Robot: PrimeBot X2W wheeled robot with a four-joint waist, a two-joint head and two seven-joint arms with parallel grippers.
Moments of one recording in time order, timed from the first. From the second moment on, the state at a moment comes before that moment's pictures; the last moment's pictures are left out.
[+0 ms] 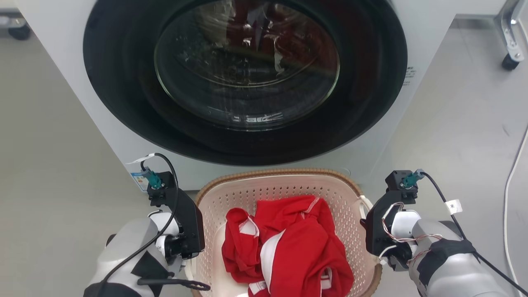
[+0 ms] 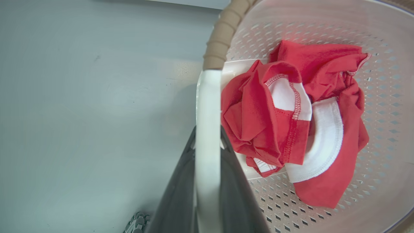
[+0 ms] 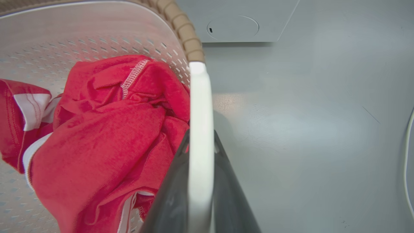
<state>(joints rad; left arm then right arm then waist) -0.81 0.01 -0.50 1.26 -0.80 -0.09 0.55 -0.81 -0.05 0.50 1.28 0.55 0.12 0.34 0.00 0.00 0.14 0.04</state>
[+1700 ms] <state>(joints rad) -0.77 0.03 -0.55 1.28 -0.83 -0.07 0.62 -0.75 -0.05 0.64 1.20 0.73 0.07 0.50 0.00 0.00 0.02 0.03</state>
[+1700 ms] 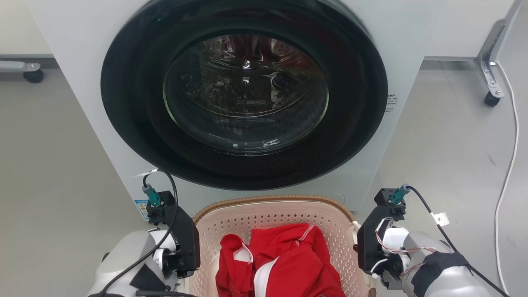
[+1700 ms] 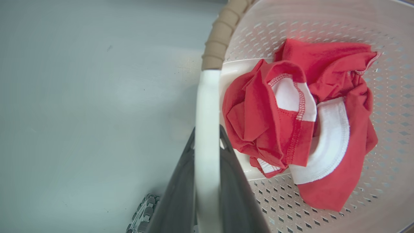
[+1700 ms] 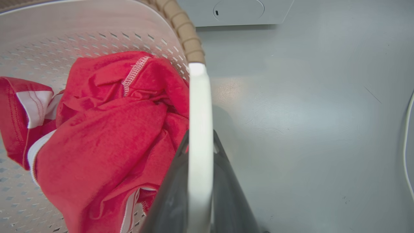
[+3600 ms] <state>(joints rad) -0.84 0.04 -0.65 1.15 -0.82 0.03 0.30 -0.91 -0.07 0.73 1.20 0.71 0.05 0.32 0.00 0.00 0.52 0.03</state>
